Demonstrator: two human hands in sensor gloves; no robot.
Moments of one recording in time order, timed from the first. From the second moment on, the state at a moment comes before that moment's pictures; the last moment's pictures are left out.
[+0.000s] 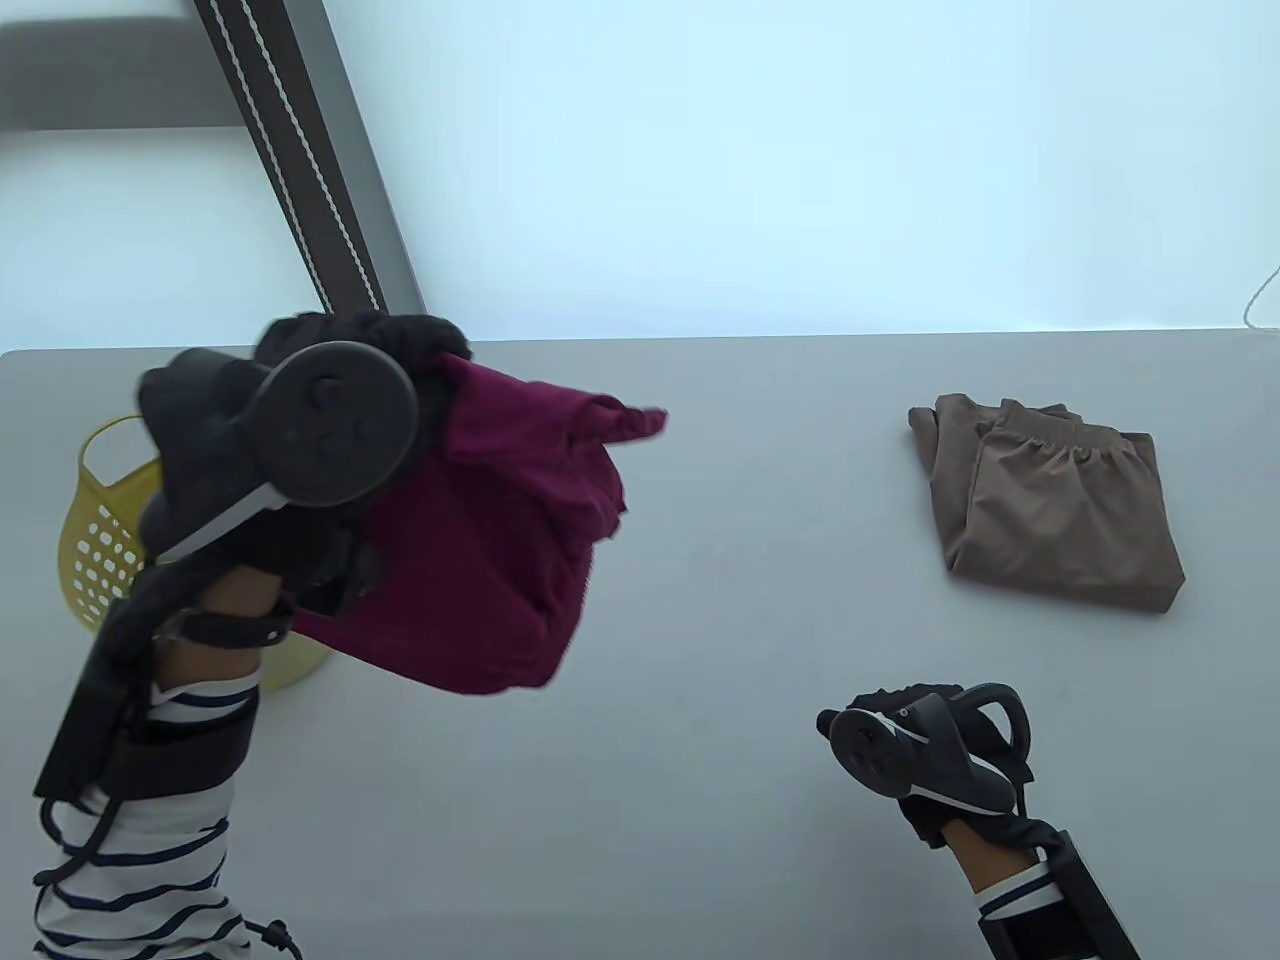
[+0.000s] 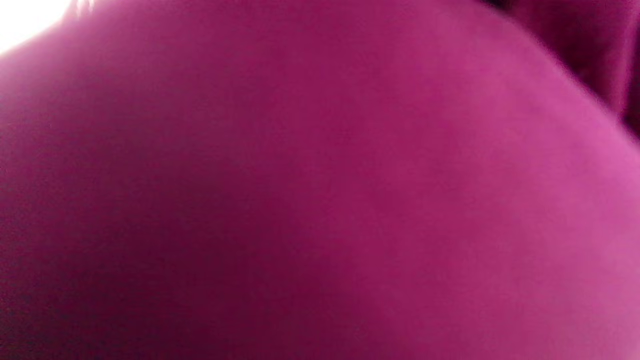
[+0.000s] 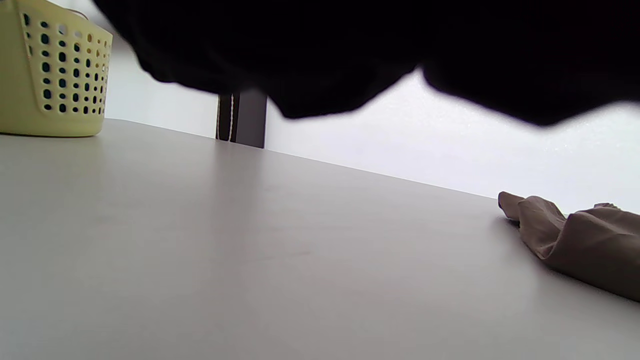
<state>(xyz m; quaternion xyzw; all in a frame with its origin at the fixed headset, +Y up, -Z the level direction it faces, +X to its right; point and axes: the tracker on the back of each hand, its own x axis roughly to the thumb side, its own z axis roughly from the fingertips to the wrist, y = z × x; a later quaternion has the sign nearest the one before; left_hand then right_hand) -0.170 -0.404 -0.309 0.09 -0.19 0.04 0.98 0.176 -0.704 -0.243 -0.19 0.06 -0.98 0.06</state>
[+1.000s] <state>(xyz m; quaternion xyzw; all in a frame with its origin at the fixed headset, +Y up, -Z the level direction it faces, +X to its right) -0.078 -0.757 -0.284 -0.04 -0.47 -0.26 0.84 0.180 -0.707 -0.246 -0.19 0.04 -0.98 0.06</state>
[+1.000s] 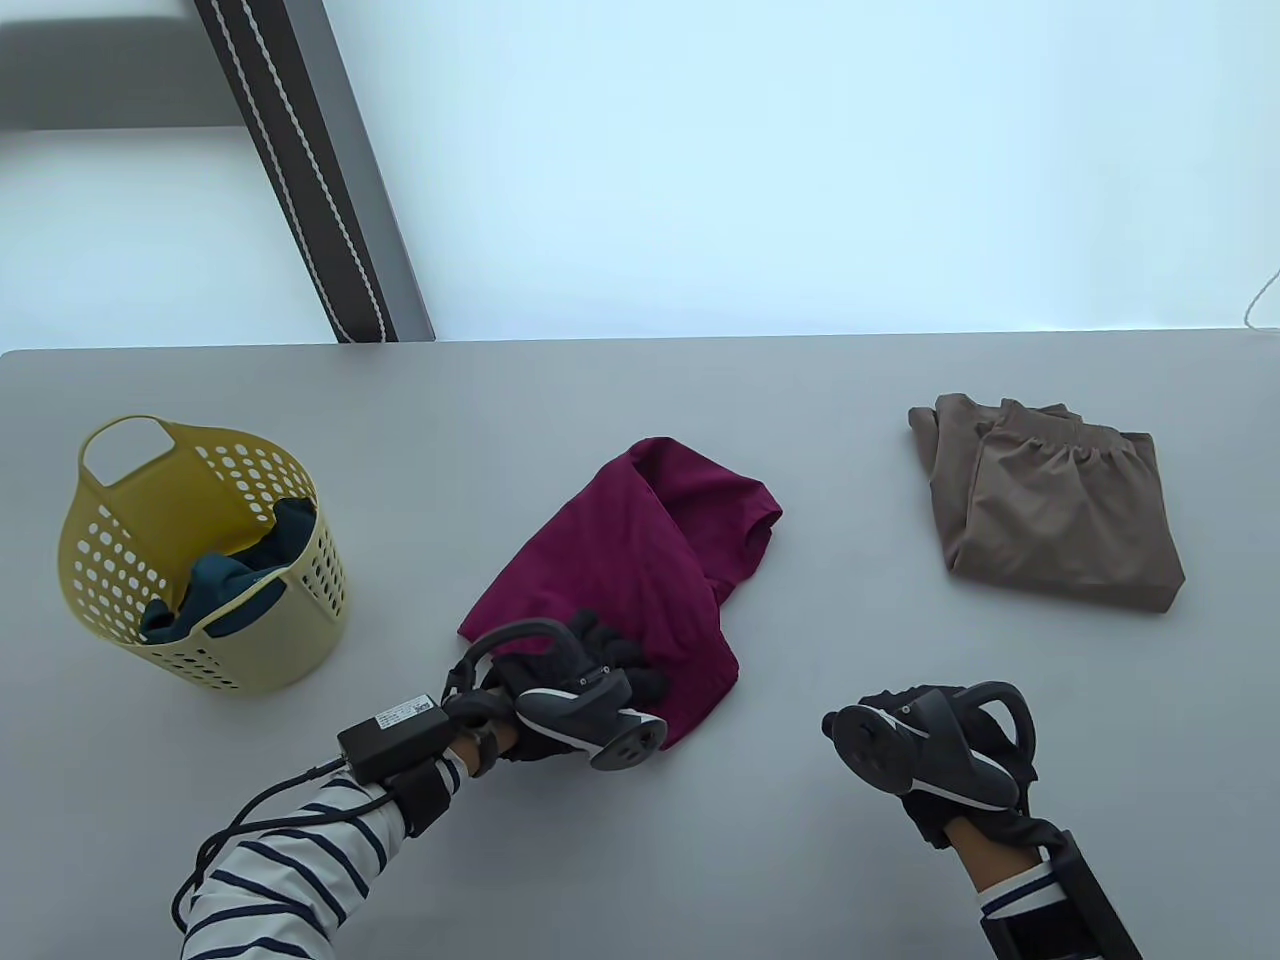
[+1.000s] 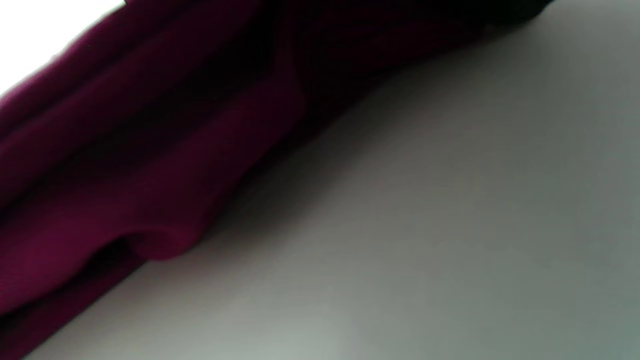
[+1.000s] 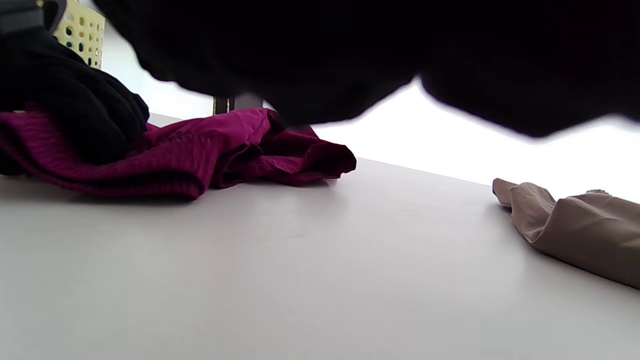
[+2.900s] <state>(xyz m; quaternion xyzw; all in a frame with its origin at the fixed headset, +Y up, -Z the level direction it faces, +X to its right) -0.109 -0.528 -0.375 0.12 -0.19 -0.04 0.97 0.198 -0.664 -0.269 -0.09 0.00 -0.99 -0.12</state>
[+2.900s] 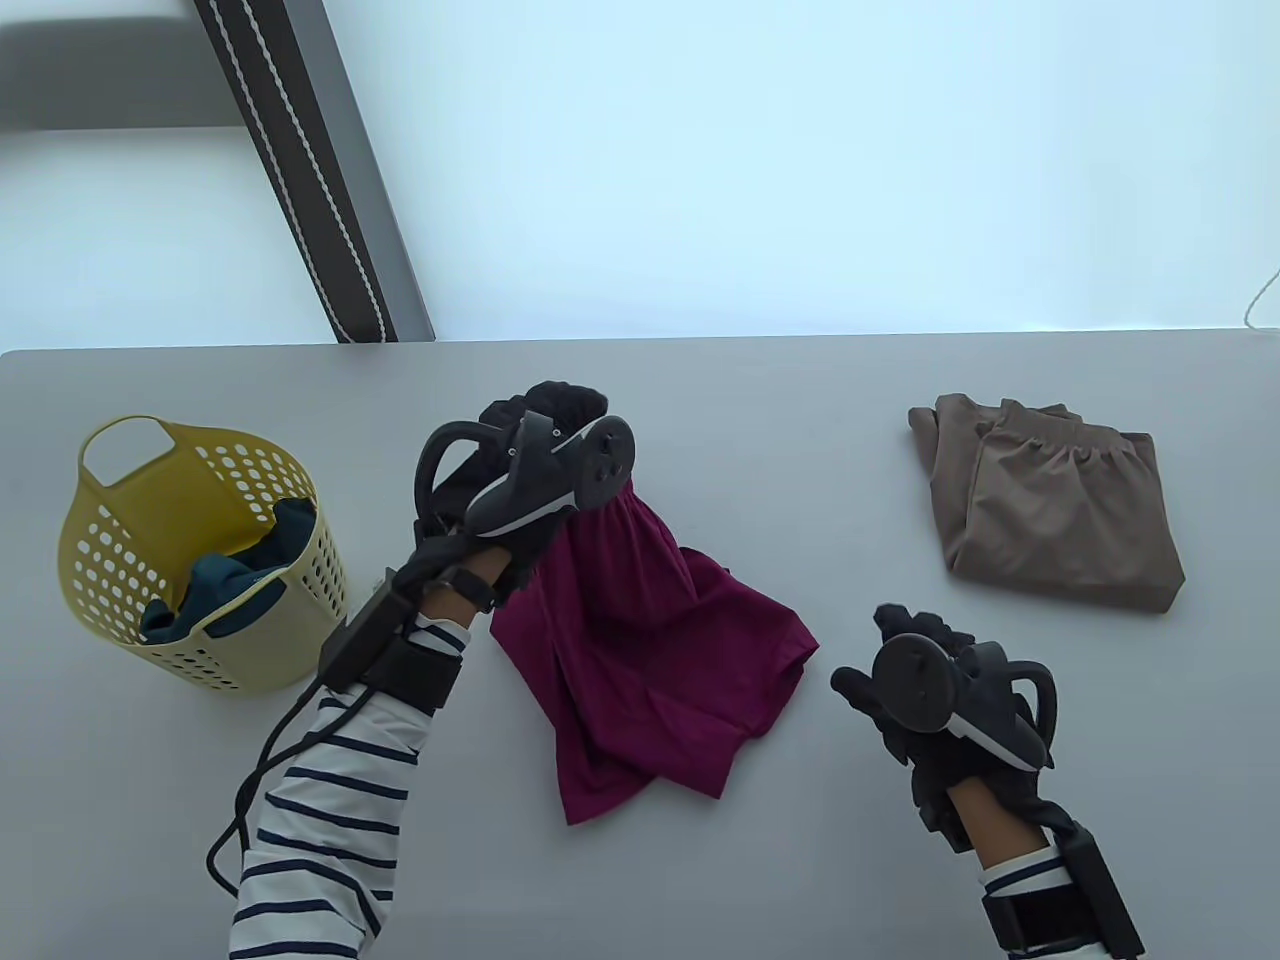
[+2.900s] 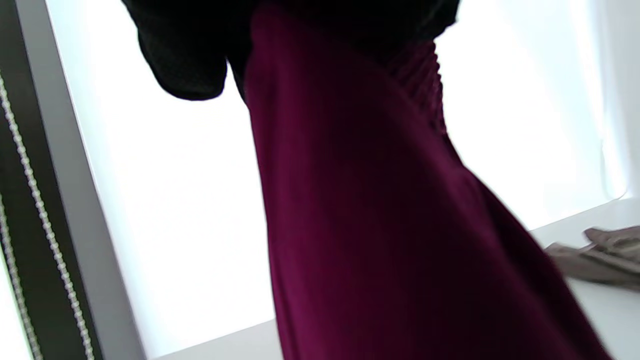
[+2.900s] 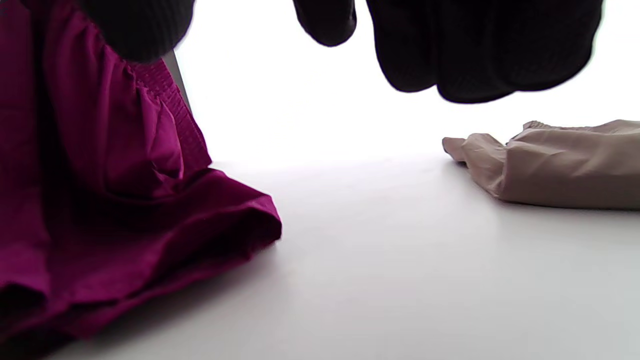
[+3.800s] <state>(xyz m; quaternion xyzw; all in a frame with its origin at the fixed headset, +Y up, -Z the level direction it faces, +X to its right) -0.252 -0.452 -0.313 0.14 -0.27 0.30 0.90 0.138 -0.492 -0.300 -0.11 0.20 -0.92 -0.32</state>
